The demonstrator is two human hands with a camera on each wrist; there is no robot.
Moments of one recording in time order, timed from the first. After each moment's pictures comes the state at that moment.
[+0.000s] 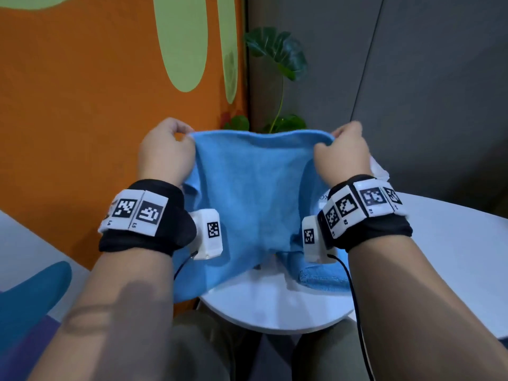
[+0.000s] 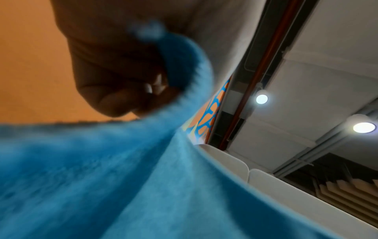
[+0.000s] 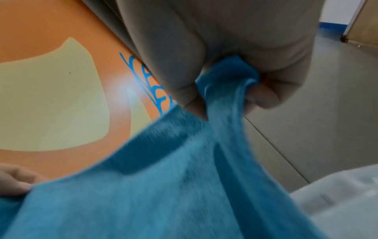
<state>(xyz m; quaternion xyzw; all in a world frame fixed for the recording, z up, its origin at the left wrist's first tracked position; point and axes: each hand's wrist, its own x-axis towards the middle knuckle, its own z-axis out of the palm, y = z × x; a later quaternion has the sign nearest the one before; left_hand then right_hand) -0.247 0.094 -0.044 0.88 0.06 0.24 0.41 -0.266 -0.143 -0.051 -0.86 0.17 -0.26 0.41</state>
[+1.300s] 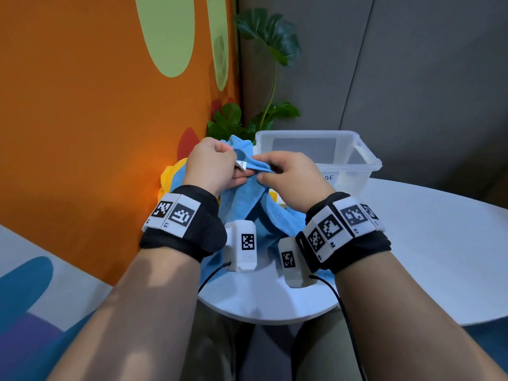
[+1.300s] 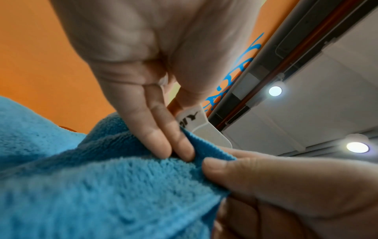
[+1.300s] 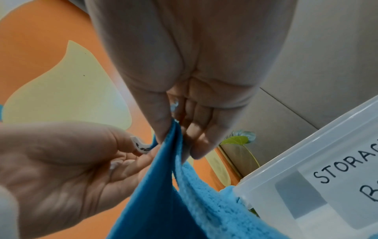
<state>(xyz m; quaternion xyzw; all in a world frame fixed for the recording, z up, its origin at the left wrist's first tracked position) -0.257 0.019 -0.075 0.74 0.04 0.04 0.67 -0.277 -0.116 -0.090 -0.89 -0.09 -0.08 0.45</state>
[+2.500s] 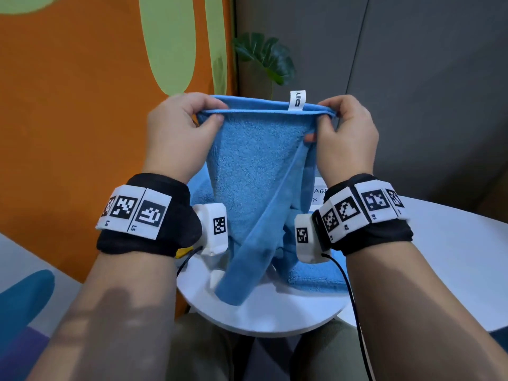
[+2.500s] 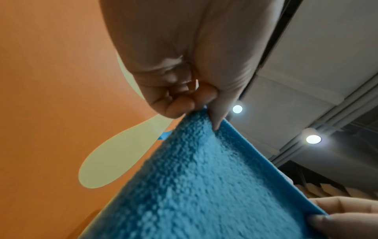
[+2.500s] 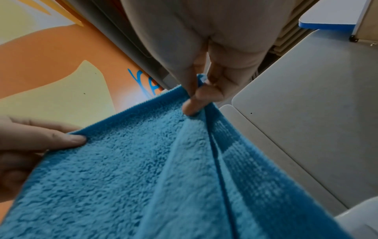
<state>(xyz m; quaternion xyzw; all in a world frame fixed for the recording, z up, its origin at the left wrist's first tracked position) -0.256 0.059 -0.019 0.81 -0.17 0.33 0.45 -0.279 -0.150 -0.032 -0.78 0.04 -0.42 0.47</state>
